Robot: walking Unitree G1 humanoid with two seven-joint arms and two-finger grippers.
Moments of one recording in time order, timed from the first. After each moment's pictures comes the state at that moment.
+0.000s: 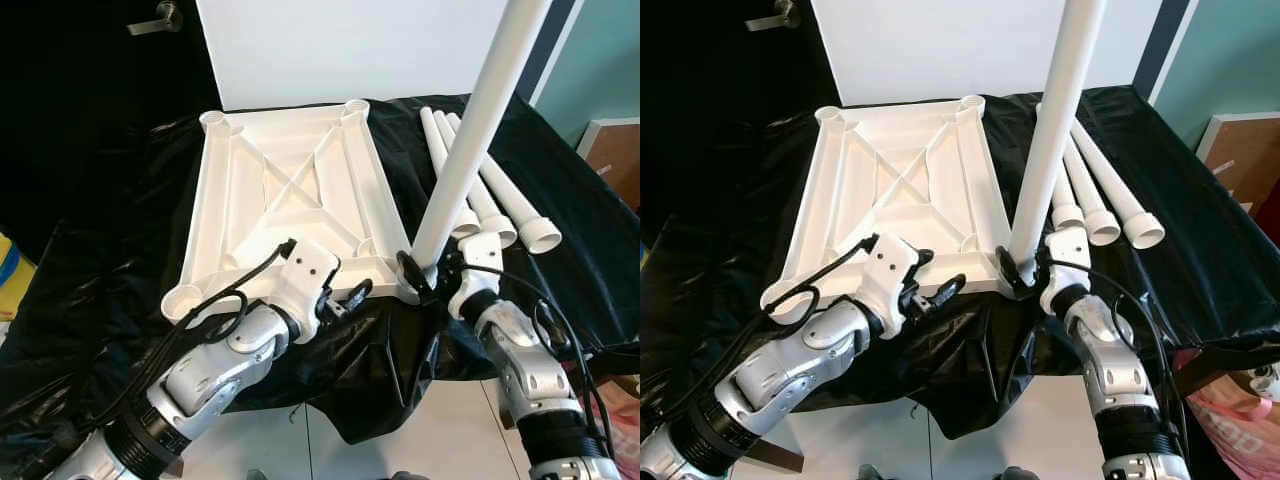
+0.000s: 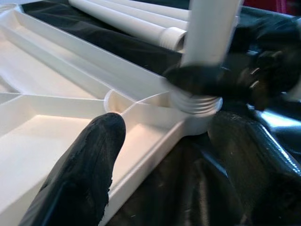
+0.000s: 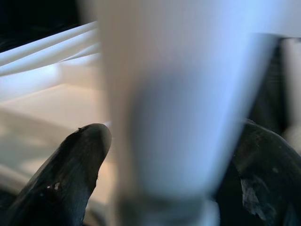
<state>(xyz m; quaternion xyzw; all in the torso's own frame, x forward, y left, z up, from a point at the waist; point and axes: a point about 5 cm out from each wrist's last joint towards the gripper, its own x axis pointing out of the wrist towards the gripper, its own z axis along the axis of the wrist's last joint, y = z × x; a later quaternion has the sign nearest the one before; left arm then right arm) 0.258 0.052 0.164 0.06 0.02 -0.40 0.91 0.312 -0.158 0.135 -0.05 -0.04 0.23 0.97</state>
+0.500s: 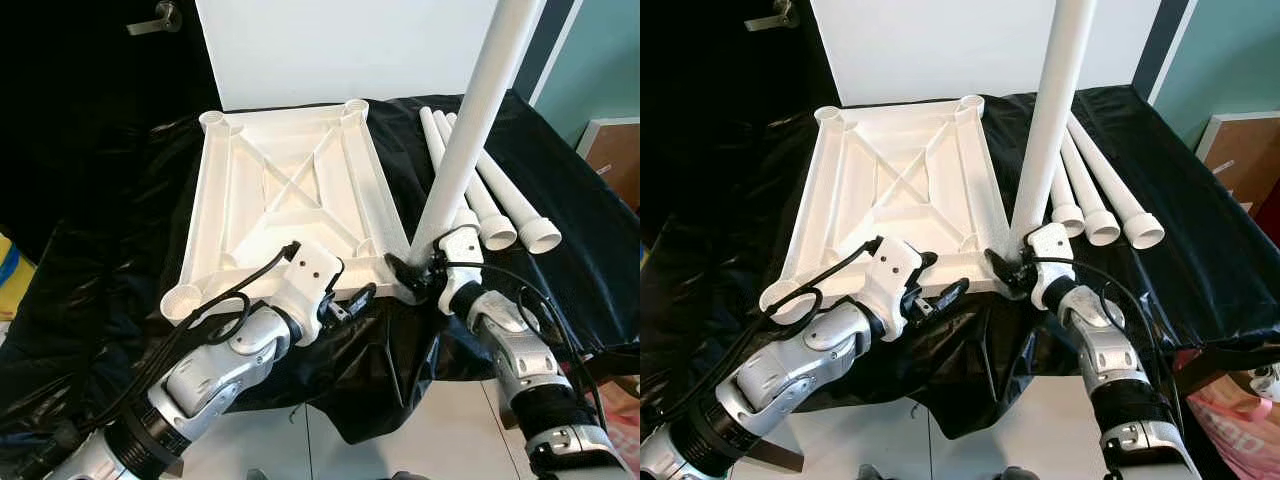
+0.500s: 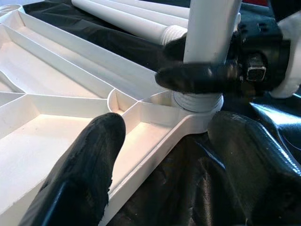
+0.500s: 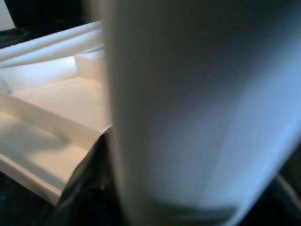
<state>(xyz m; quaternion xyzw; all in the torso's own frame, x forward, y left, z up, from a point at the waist) 0.259 0.055 0.164 0.06 0.02 -0.40 0.91 0.325 -0.157 0.132 -0.07 -0.04 0.27 0.96</state>
